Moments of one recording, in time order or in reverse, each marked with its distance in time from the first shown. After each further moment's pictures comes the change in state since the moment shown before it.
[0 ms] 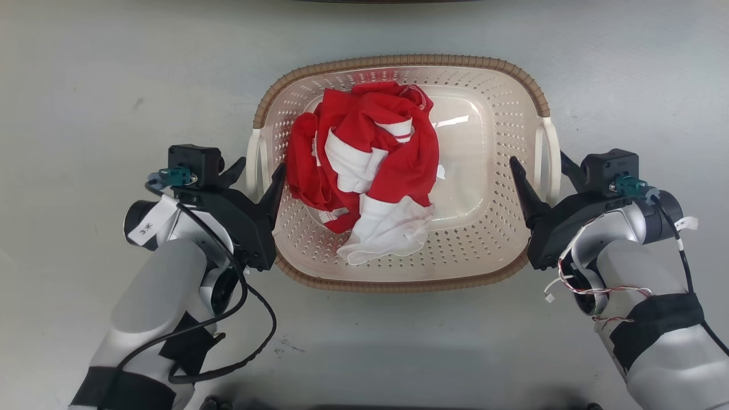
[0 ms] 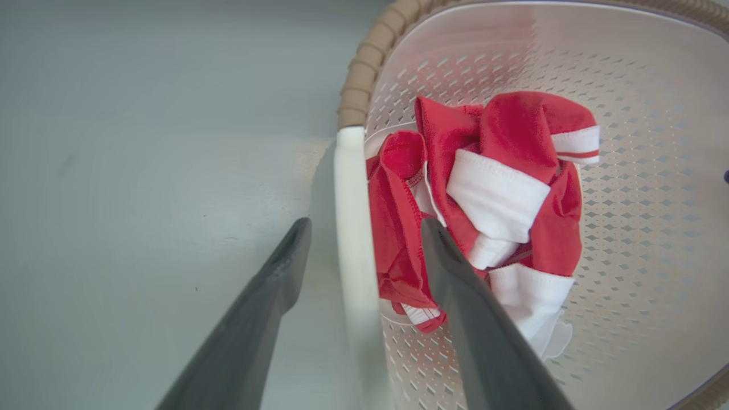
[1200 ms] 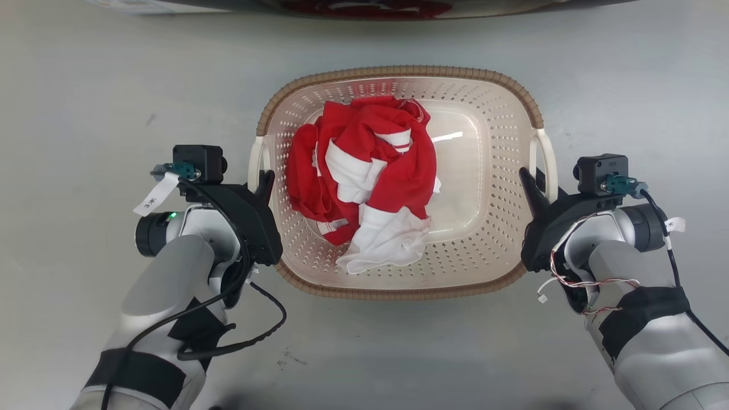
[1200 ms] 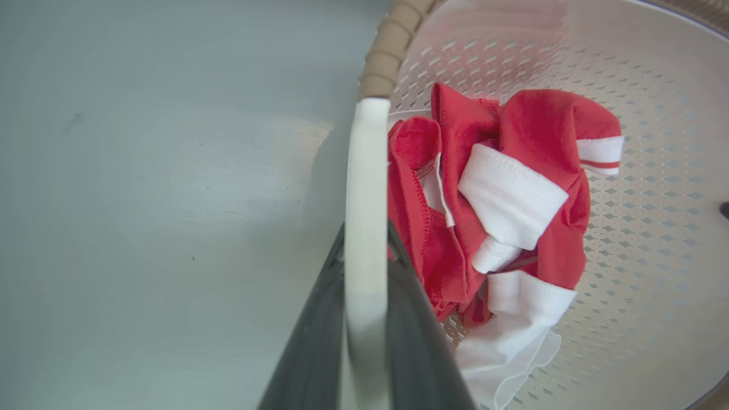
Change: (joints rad) left arm -0.097 -0.050 -0.081 0.220 -0.165 0.000 0.000; right arm -0.081 0.060 0.014 0.227 0.051 0.058 0.001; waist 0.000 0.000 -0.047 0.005
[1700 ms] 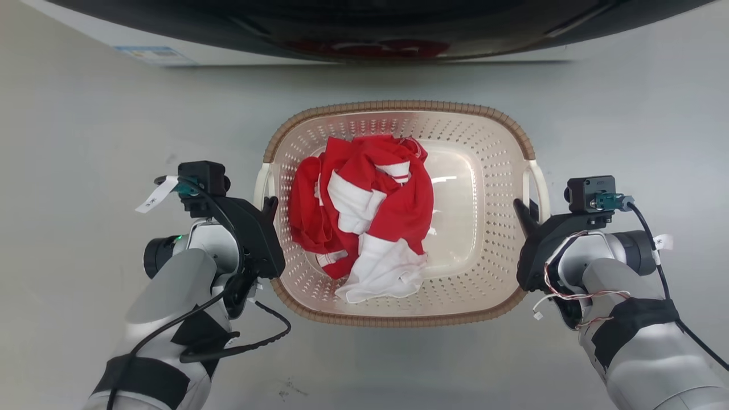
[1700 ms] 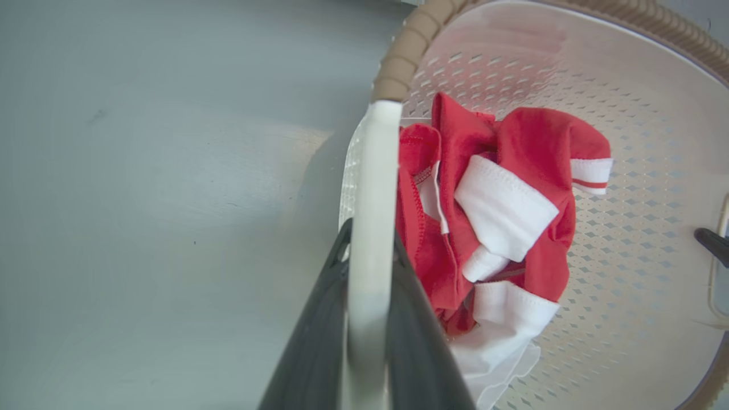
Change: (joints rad) left arm 0.003 -0.021 -0.011 0.075 -0.091 0.000 0.059; right arm -0.006 0.029 0.009 0.127 0.036 0.024 0.034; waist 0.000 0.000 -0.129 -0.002
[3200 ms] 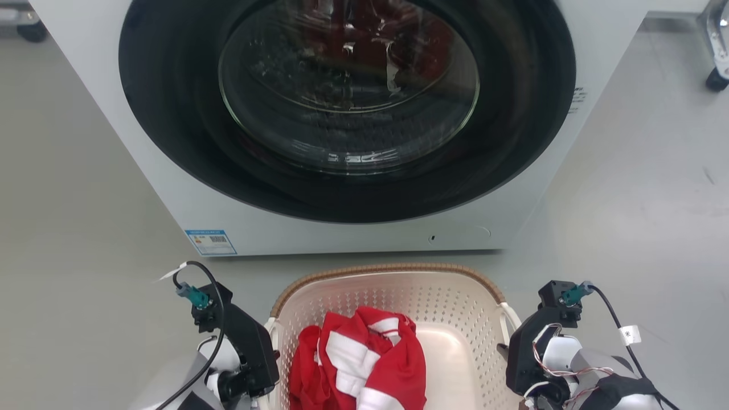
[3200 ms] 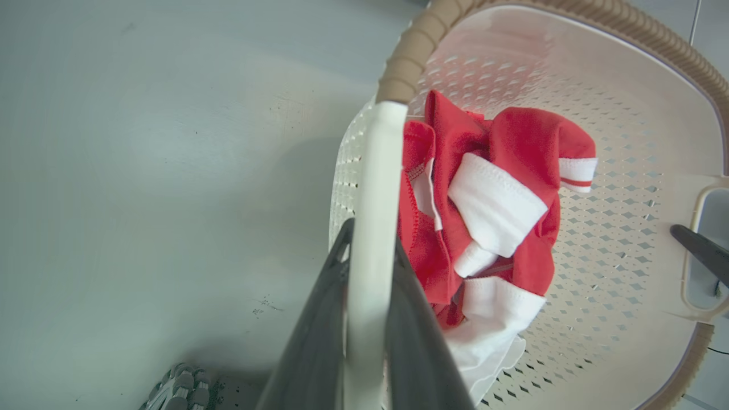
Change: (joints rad) left arm 0.194 -0.010 -0.022 0.142 -0.172 0.000 0.321; right arm 0.131 0.073 0.025 0.224 0.178 0.025 0.300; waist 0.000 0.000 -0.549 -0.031
